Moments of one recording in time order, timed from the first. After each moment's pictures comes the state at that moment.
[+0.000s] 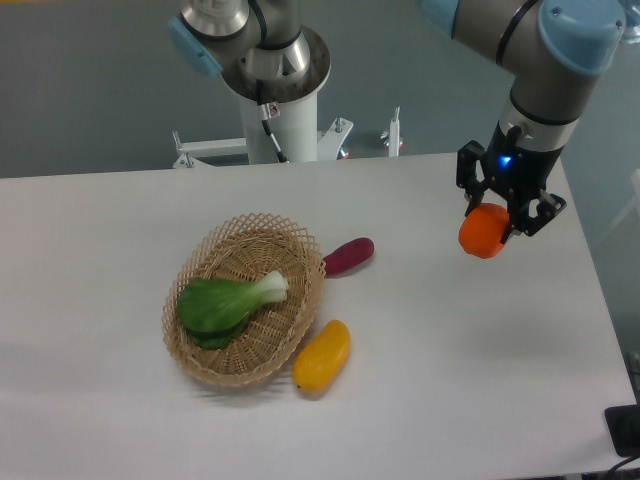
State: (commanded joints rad) arm 2.74 -1.85 -1.40 -1.40 1.45 1.57
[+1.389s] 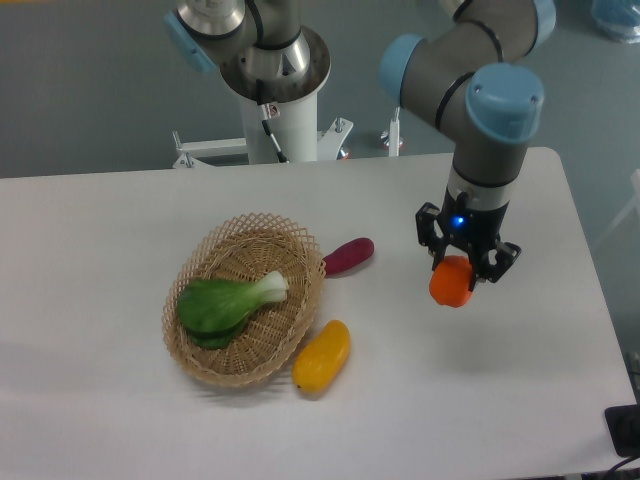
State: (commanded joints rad) arm 2.66 -1.92 -1.63 -1.01 1.46 1.29
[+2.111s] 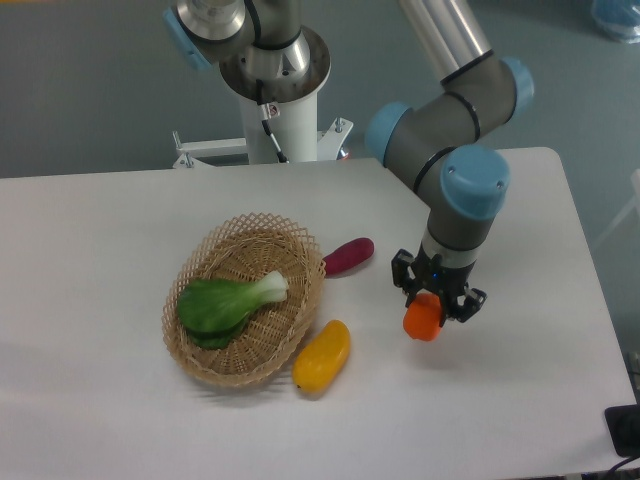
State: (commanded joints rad) arm 2.59 -2.05 -1.68 -0.87 1.50 1.22
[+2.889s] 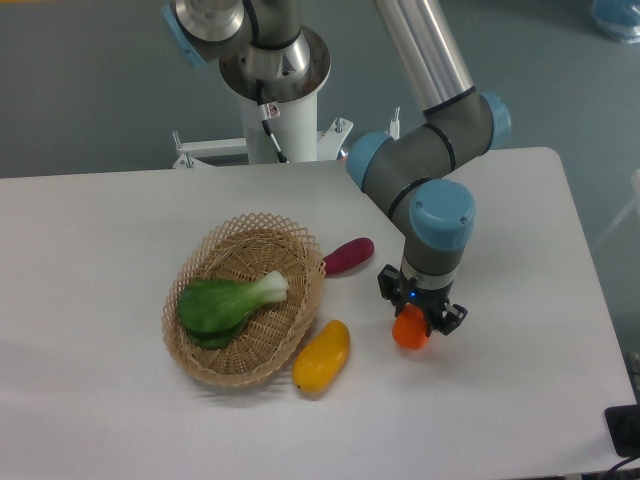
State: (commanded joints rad) arm 2.56 -2.07 -1.69 -0.87 1.54 1.22
